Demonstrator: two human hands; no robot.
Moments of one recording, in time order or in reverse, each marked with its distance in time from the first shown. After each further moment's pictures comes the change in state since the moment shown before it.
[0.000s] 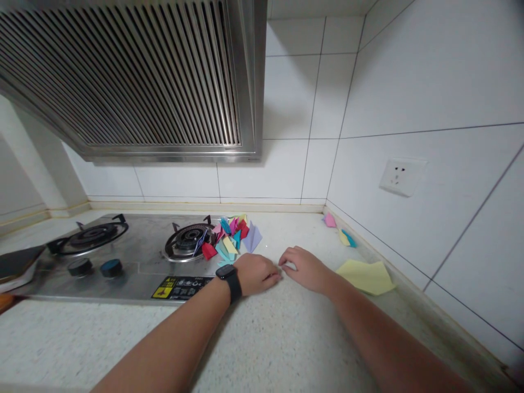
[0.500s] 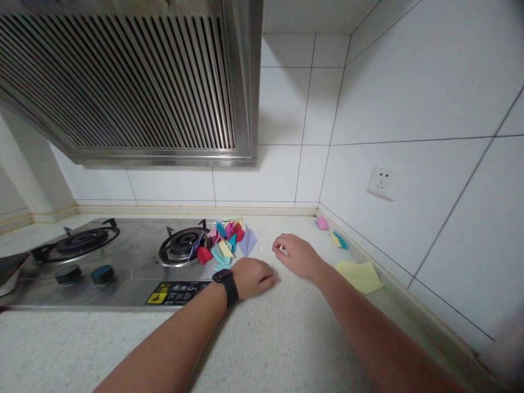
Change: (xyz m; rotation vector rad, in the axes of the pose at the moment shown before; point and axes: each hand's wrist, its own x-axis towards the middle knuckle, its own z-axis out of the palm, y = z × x) left_hand 0.000 0.002 0.003 -0.066 0.030 -0.007; right_hand 0.017 -0.026 -0.035 -0.136 0.135 0.093
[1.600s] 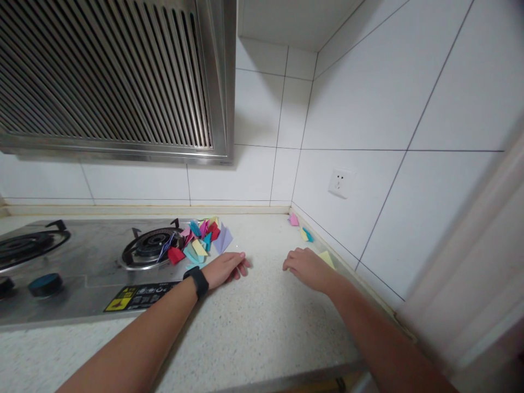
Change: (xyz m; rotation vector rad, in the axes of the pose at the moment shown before) left_hand 0.004 -0.012 0.026 -1.147 -0.006 -0.365; right_hand -0.092 0.069 -0.022 -0.282 -0.295 -0.035
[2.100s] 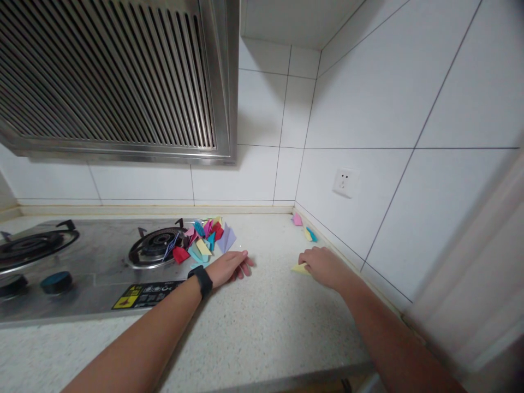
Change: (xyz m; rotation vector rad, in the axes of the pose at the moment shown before) left_hand 0.004 -0.004 -0.001 -0.043 0.014 0.003; right_hand -0.011 0.020 -0.001 -0.052 -0.045 0.207
